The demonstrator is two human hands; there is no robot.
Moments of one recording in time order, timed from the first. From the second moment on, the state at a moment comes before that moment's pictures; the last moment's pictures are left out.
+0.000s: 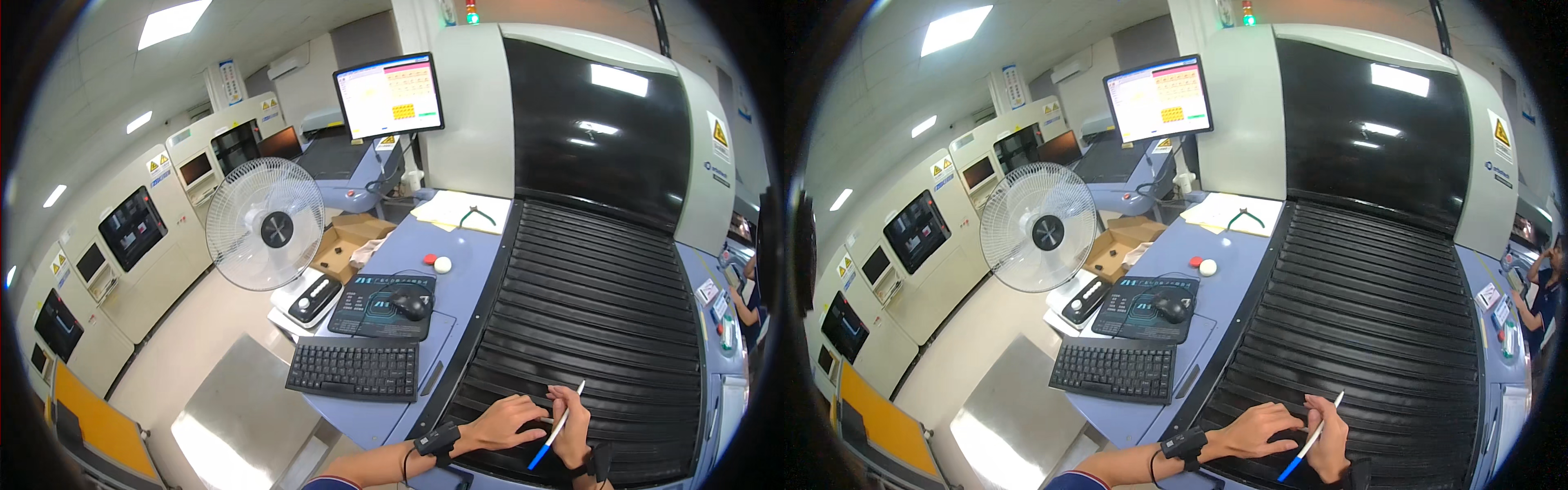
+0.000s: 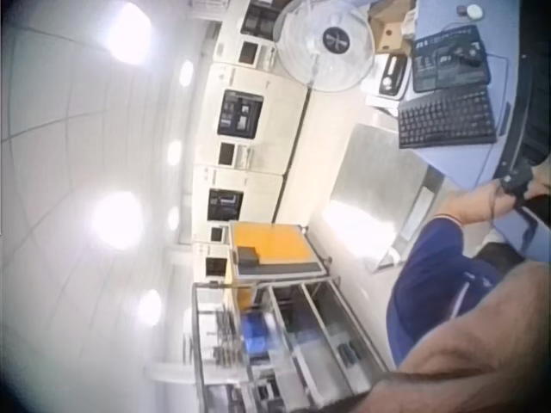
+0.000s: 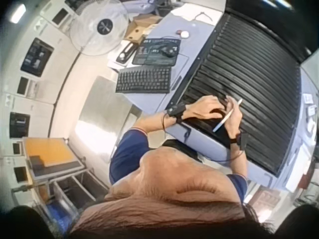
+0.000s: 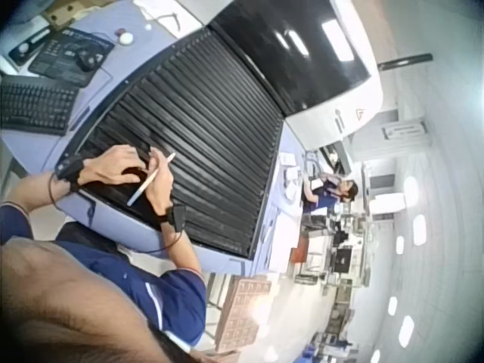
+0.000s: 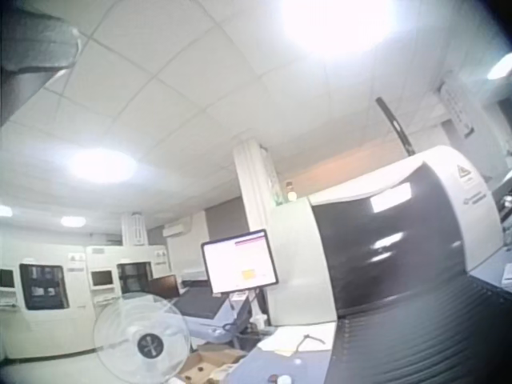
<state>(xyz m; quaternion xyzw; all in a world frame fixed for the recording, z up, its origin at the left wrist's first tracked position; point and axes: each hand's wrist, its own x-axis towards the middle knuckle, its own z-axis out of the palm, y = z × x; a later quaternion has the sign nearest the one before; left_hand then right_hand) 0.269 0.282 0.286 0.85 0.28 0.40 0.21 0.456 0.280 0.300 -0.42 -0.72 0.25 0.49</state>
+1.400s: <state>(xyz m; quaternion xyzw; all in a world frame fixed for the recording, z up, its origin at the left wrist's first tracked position) 0.277 0.289 0.276 0.79 0.35 0.47 0.20 0.452 0.269 0.307 -0.45 -0.76 0.24 0.41</state>
